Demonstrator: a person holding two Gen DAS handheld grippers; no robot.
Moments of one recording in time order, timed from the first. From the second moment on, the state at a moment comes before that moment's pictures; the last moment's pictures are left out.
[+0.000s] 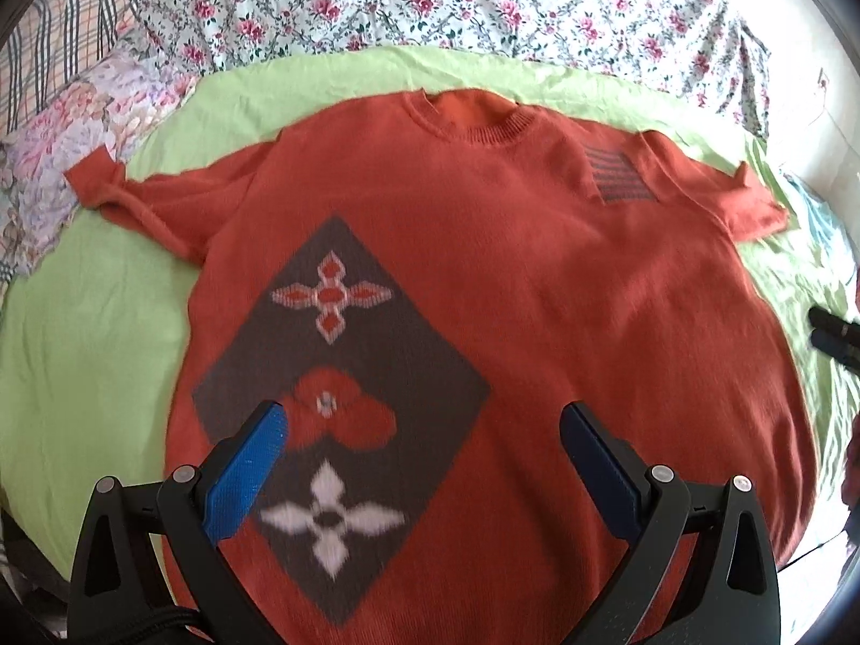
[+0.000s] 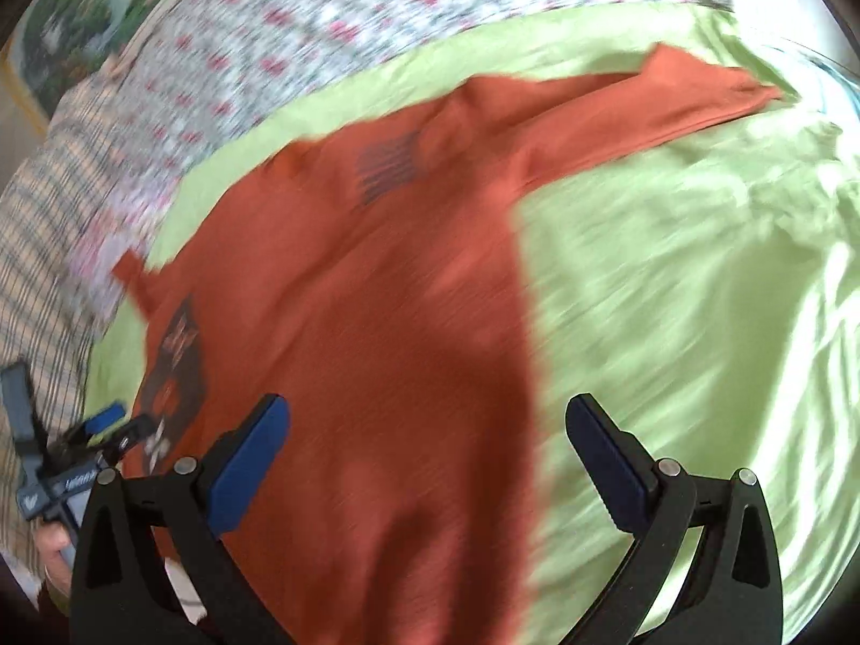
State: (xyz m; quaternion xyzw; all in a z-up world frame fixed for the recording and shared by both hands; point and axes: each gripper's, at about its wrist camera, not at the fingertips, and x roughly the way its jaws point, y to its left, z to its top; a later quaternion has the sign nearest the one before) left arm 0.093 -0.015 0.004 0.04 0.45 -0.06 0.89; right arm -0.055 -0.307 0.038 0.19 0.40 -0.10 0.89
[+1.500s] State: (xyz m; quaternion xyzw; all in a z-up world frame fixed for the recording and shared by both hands) left arm 0.165 0.021 0.003 -0.03 0.45 -0.05 0.89; right arm 0.101 -0.326 0.125 0.29 0.33 0.04 0.90
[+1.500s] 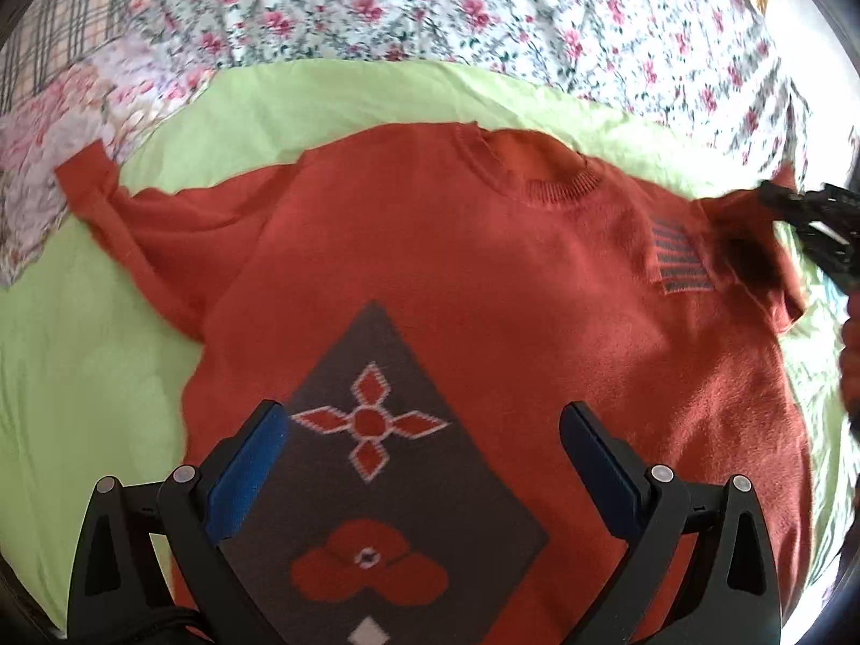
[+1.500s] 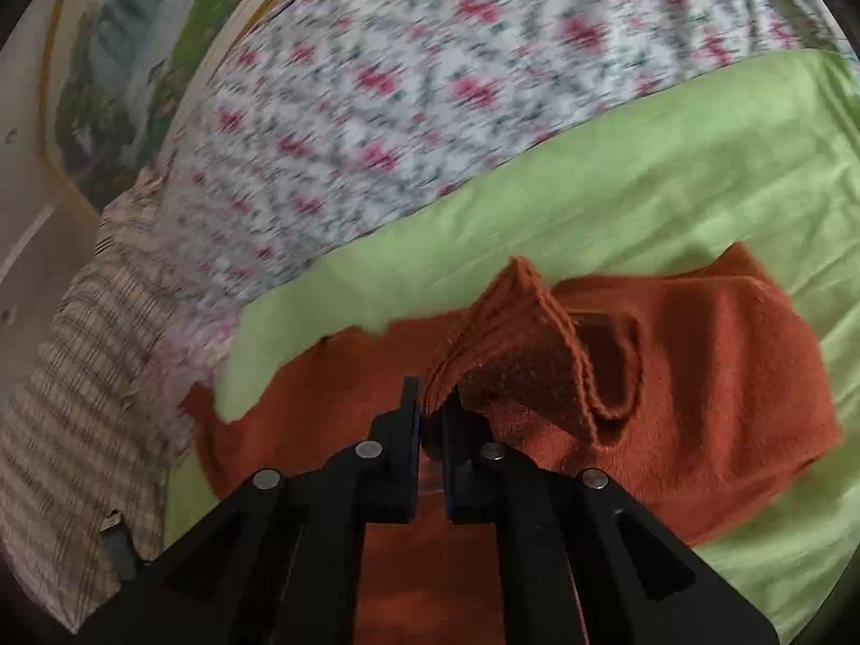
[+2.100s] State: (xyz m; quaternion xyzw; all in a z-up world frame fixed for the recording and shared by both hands) left arm 0.165 0.053 -0.007 -0.07 0.44 -0.10 0.89; right arm 0.191 -0.115 0.016 0.28 0.48 0.20 0.81
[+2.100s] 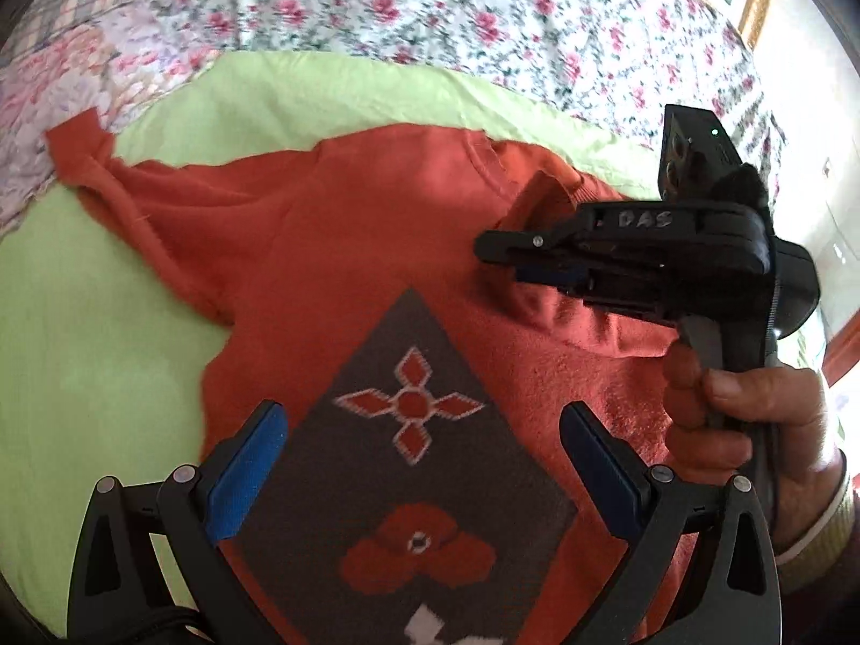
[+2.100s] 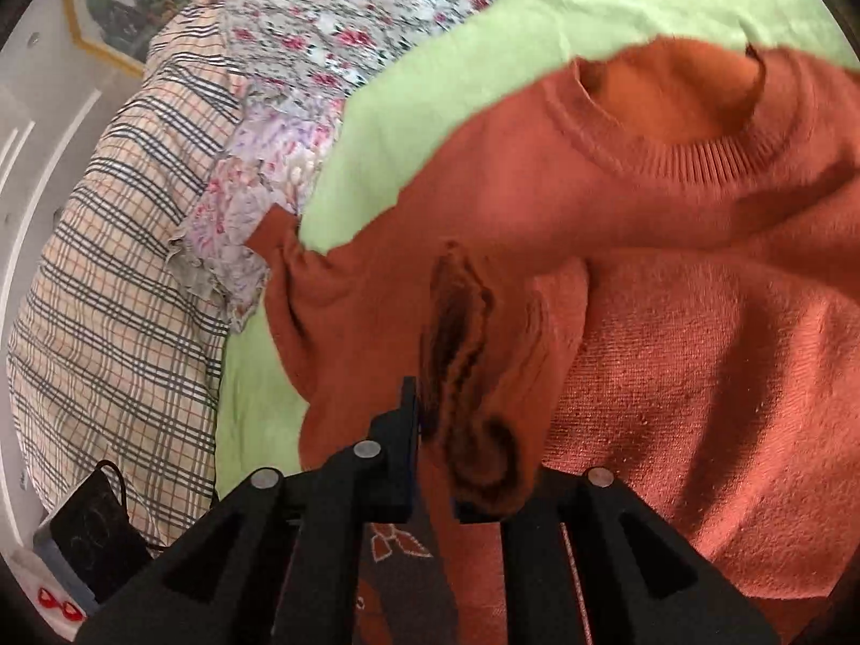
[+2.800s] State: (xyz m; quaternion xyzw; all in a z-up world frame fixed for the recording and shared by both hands) left arm 0.287 0.052 -0.041 -0.16 0.46 -0.14 0.86; right arm 0.070 -0.270 0.060 0.37 0.36 0.05 0.86
